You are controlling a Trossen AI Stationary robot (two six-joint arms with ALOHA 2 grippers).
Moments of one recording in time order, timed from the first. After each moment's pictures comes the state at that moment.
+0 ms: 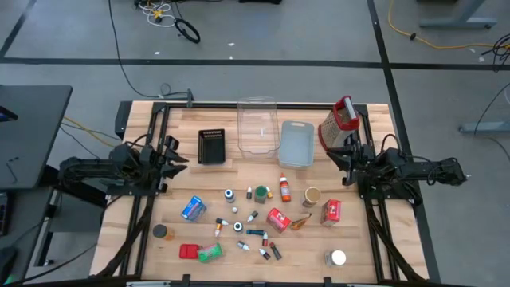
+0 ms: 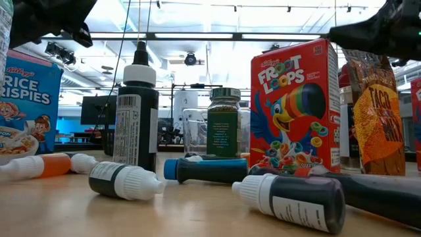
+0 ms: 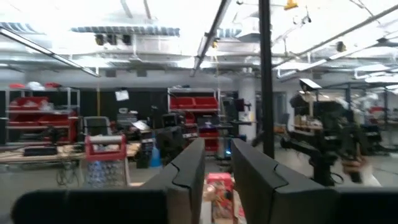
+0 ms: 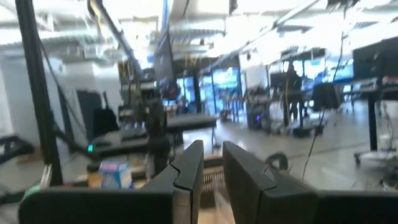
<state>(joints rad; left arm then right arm) 0.00 0.03 0.05 0.40 0.09 -0.04 0.03 0.05 0.02 0.34 0.23 0.04</state>
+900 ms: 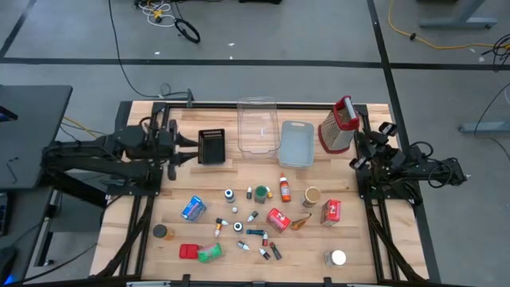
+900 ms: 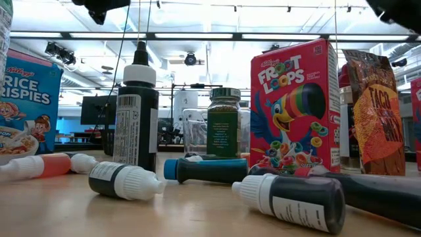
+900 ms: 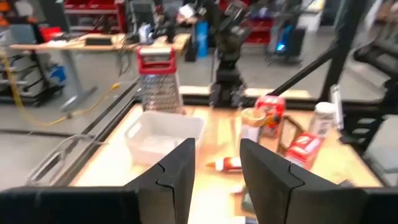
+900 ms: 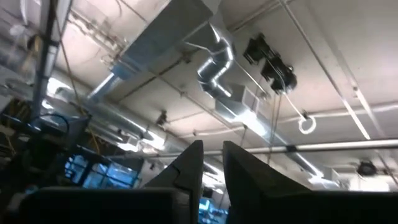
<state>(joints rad) 0.00 0.58 0.69 -0.27 -0.14 0.00 0.03 0.05 0.03 0.88 0.28 -0.76</state>
